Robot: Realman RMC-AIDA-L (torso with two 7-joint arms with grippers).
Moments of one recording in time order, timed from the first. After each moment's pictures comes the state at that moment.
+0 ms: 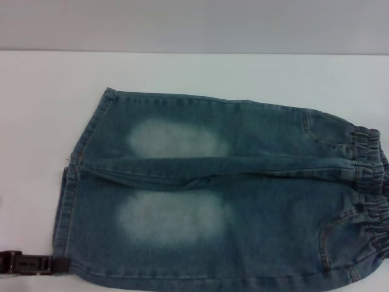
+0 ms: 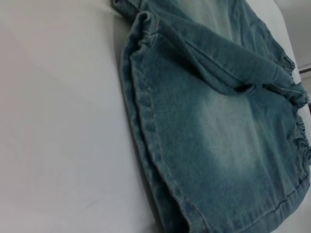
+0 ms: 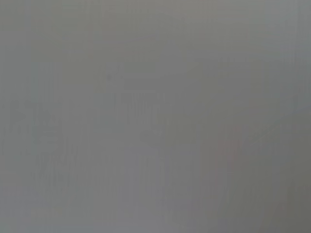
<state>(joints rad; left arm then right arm) -0.55 -1.90 2.88 -0.53 0.04 1.83 -1.88 0.41 2.04 -1.77 -0.09 0.82 -1.08 -0.06</state>
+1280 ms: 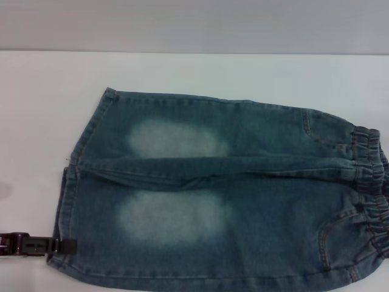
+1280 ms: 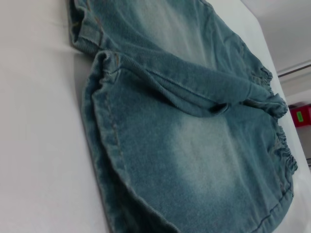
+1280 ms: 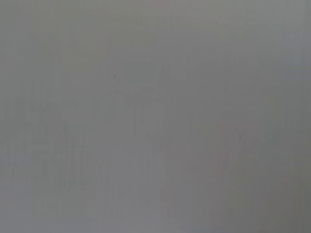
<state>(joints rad) -0.59 -1.91 2.88 -0.56 0.01 1.86 -1.87 0.42 2.04 -1.77 -0.09 0.82 -1.07 -0.06</state>
